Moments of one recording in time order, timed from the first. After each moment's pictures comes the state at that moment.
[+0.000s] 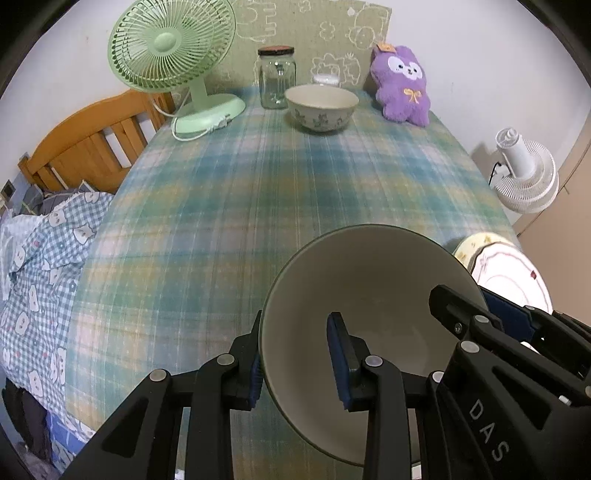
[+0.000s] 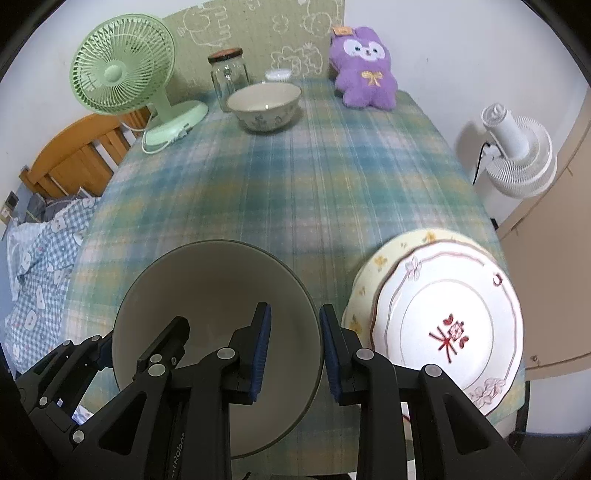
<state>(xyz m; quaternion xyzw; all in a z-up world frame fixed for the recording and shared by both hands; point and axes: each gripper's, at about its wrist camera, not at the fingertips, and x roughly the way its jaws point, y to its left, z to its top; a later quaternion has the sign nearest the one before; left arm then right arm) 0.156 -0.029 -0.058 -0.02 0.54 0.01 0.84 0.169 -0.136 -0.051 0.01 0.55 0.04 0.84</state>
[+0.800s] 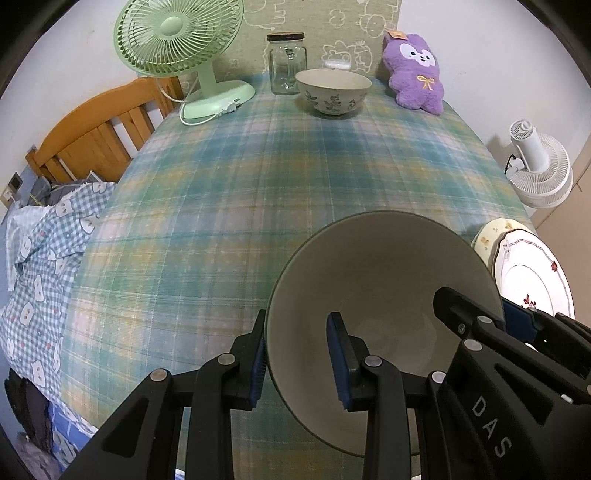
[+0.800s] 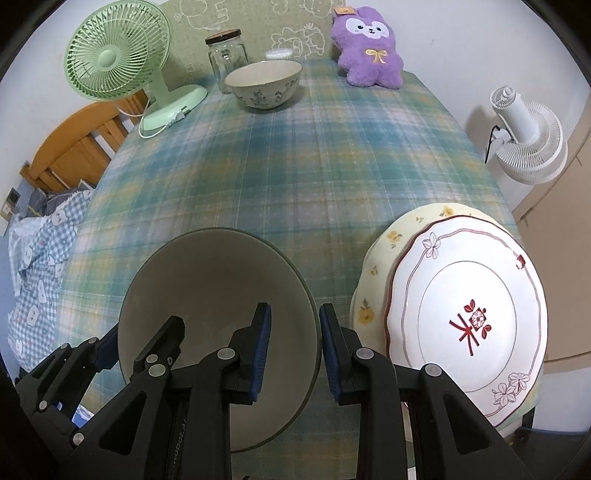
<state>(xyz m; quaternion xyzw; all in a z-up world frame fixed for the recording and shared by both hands) 0.154 -0.029 -0.079 -0.01 0.54 0.03 0.84 0.171 -0.137 -0.079 0.02 0.56 0.05 0.83</state>
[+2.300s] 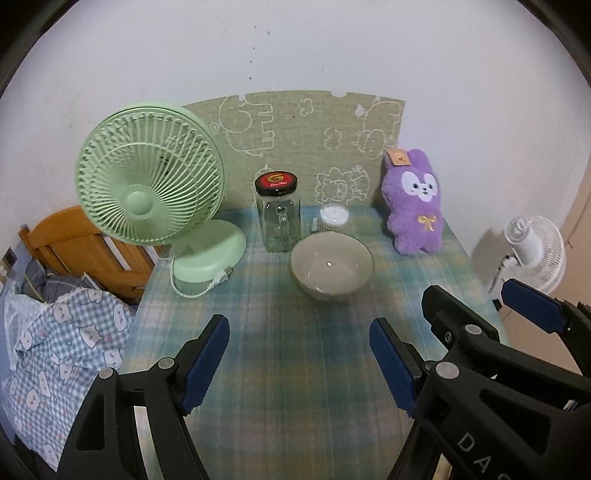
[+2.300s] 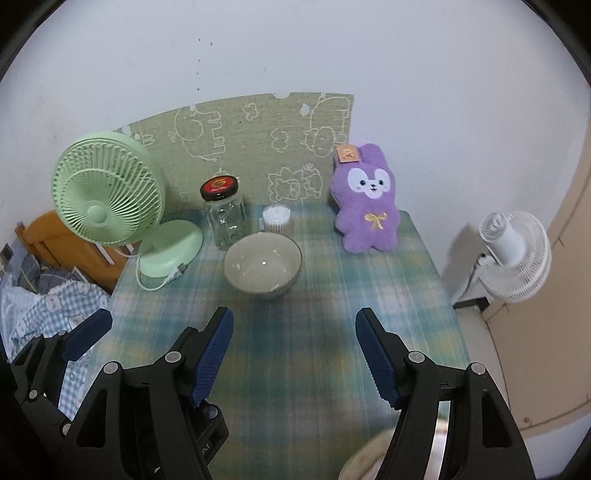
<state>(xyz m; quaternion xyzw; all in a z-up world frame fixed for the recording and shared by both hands) 0.317 -0.016 0.035 0.00 0.42 0.01 0.91 0.336 -0.124 0.052 0.00 0.42 0.03 0.91</state>
